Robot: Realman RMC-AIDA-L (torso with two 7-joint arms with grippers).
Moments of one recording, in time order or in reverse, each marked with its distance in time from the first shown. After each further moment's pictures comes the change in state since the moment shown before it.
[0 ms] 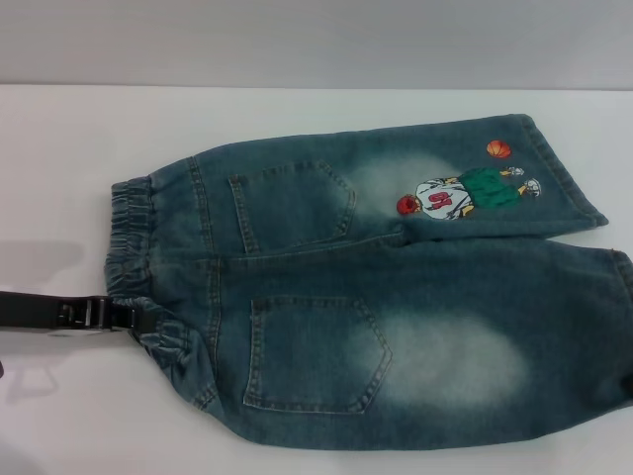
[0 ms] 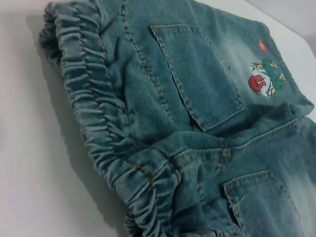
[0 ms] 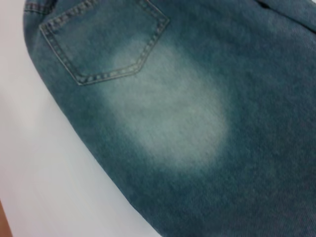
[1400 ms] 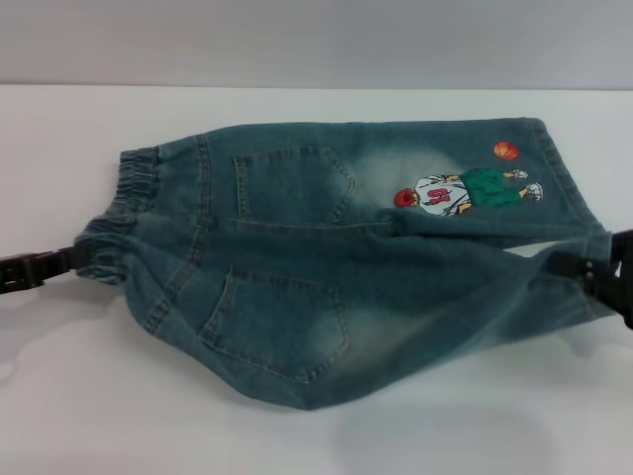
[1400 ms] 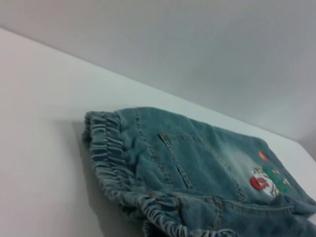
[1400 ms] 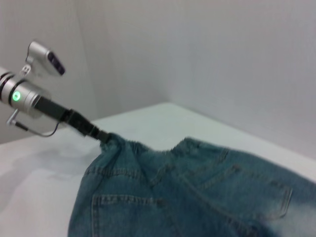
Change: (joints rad) left arm 0.129 0.000 -0.177 0.000 -0.235 -0.067 0.316; right arm -0.233 0.024 -0.009 0.137 0.804 0.114 -0.381
